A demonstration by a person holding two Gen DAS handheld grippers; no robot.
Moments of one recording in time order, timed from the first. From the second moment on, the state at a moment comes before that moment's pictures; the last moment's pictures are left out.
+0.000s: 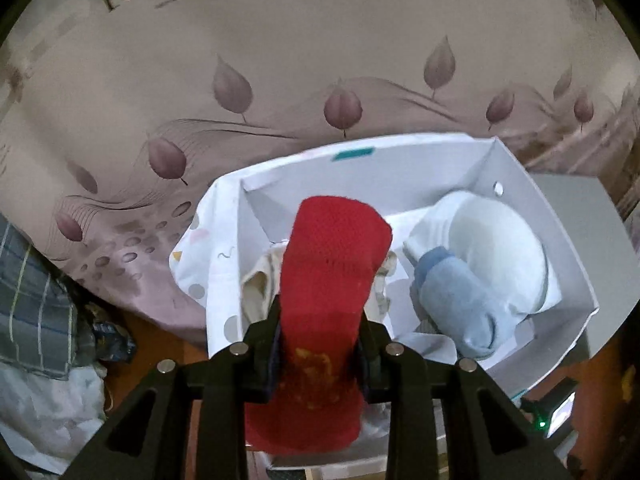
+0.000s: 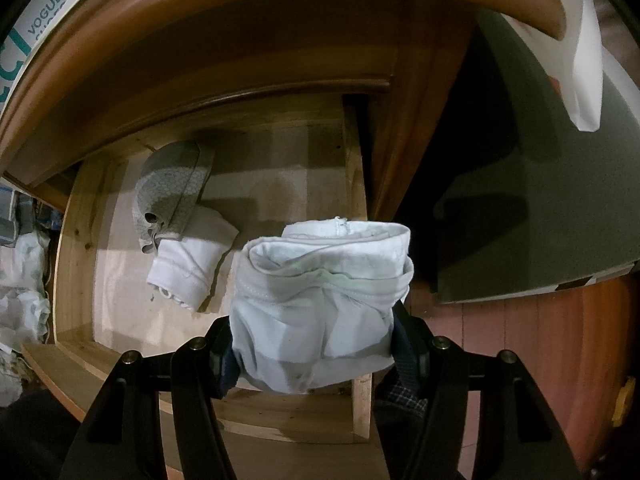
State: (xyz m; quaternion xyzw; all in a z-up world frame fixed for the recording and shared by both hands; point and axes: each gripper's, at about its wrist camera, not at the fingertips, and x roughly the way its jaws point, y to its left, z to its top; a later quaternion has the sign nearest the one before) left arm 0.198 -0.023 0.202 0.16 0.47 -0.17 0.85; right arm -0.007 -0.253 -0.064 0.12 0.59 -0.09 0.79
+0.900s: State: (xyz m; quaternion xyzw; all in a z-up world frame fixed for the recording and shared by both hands) left arm 0.120 -0.007 0.228 0.18 0.38 -0.20 0.88; right arm -0.005 -0.249 -0.064 0.11 0.59 -0.10 0.79
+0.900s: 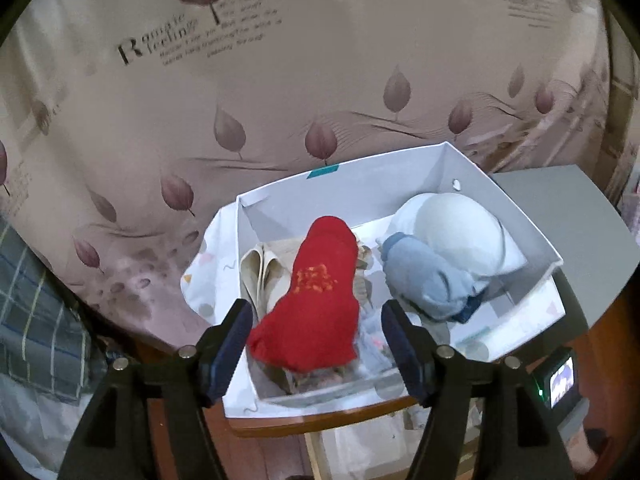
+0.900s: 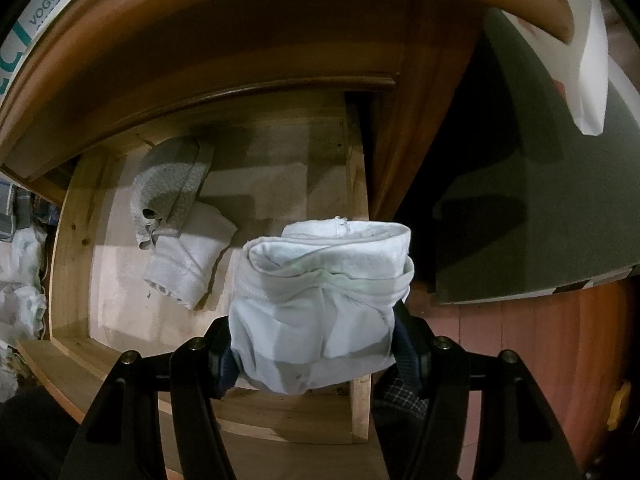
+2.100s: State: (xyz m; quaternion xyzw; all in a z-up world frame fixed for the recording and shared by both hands) left arm 0.075 0.121 -0.001 0.02 0.49 0.15 0.86; right arm -0.008 -0.253 -0.062 0.12 0.58 -0.10 0.80
